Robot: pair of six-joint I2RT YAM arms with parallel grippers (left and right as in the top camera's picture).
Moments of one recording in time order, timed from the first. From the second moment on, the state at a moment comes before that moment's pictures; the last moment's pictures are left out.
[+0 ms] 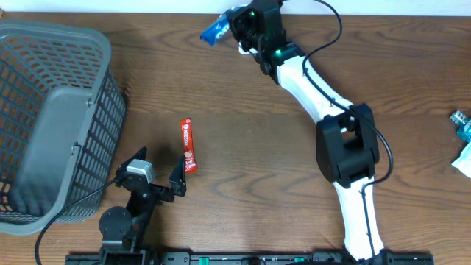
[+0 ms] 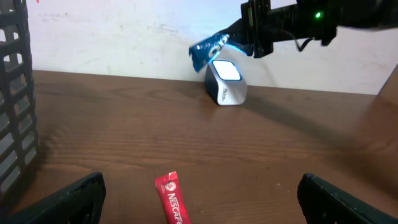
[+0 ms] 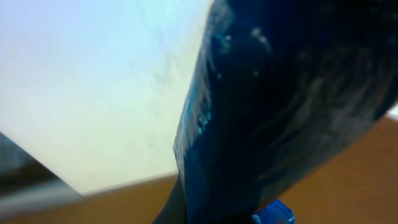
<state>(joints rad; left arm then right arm) -0.05 0.01 0.02 -0.10 0.26 -0.18 0.43 2.37 1.98 0.04 -0.14 1.45</state>
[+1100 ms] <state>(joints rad) -0.05 0.01 0.02 -0.10 0.26 -0.18 0.41 2.51 2.10 -0.08 0.01 1.56</state>
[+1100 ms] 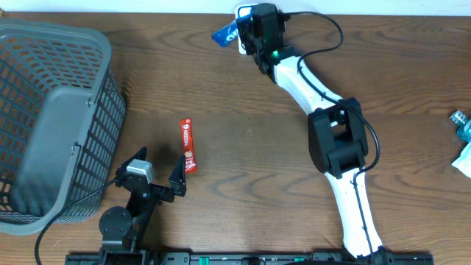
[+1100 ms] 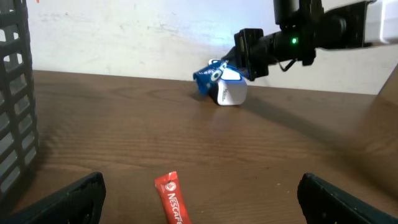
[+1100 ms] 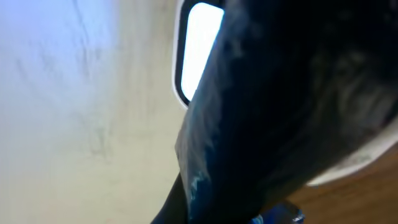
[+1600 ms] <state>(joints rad) -0.05 0.01 0.02 -0.10 0.26 -0.18 0.35 2.35 2.53 -1.26 -0.07 0.97</state>
